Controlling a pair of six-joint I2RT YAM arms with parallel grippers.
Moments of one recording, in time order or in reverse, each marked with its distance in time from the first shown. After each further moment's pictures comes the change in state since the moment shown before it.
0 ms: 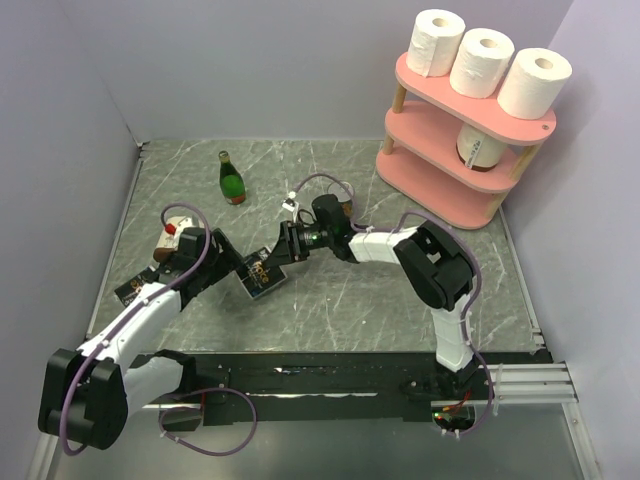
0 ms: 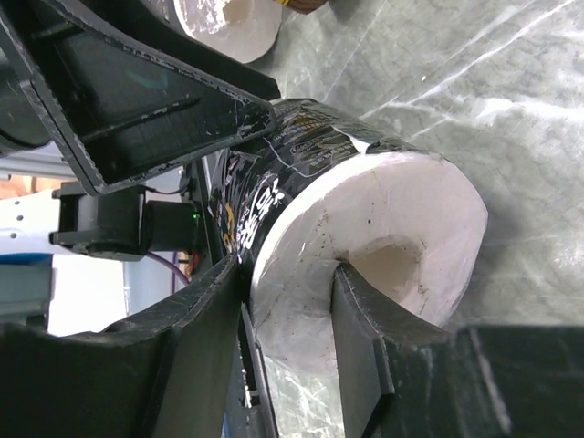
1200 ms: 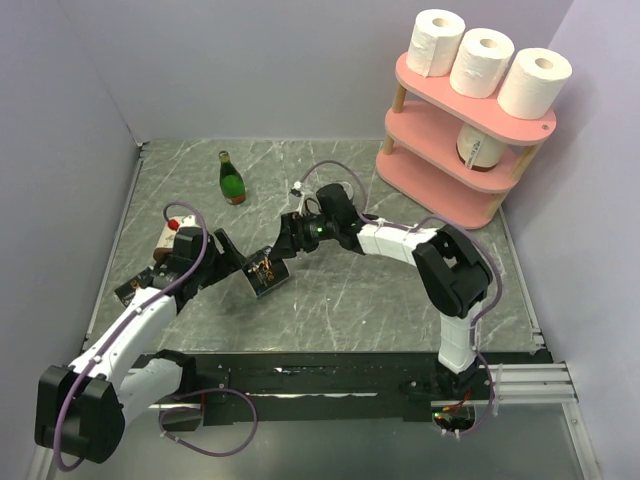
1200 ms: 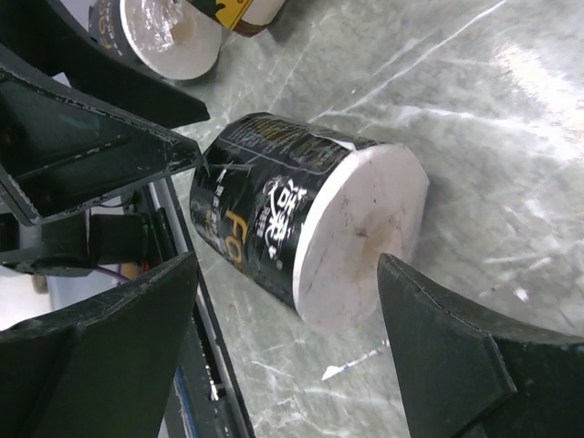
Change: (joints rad) left arm -0.003 -0.077 0.037 -0.077 0.089 0.083; right arm -0.026 -0.130 0.029 -0.256 0.151 -0.178
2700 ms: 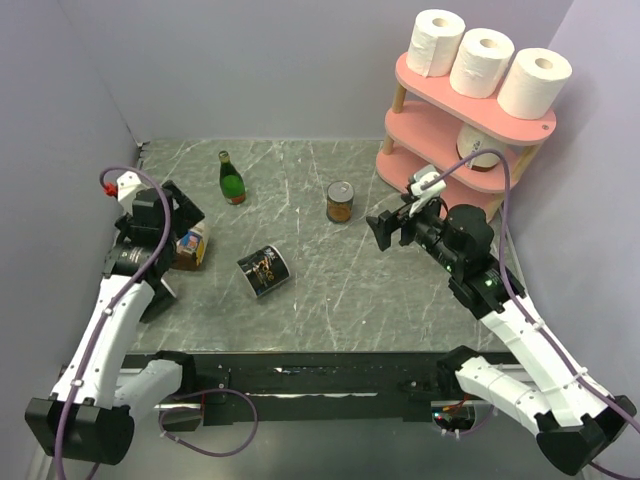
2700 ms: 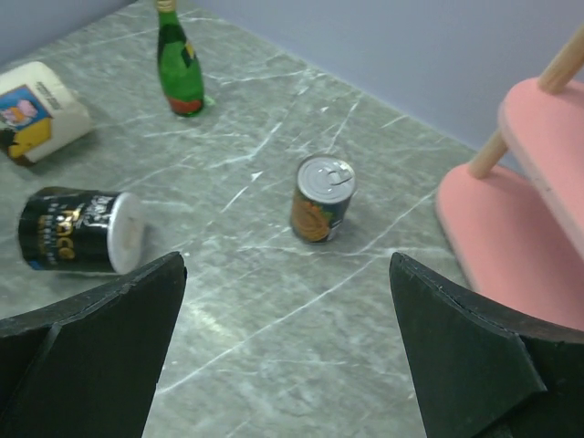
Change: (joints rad) left arm 0.108 -0.021 0.400 -0.219 -0.426 0.047; right arm -0.161 -1.052 -0.277 -0.332 0.615 -0.576
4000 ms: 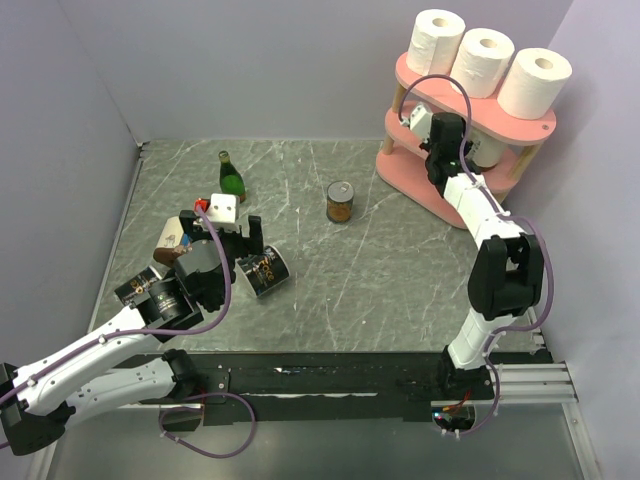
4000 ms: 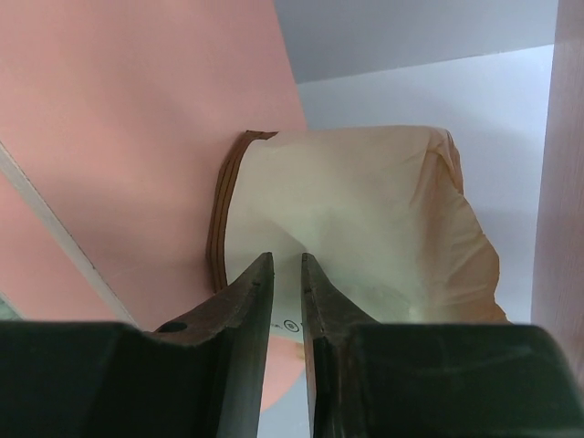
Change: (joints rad) left arm -0.789 -0.142 -0.160 0.476 -0.425 0.632; right arm -0.401 0.909 0.568 0.068 0.565 -0.854
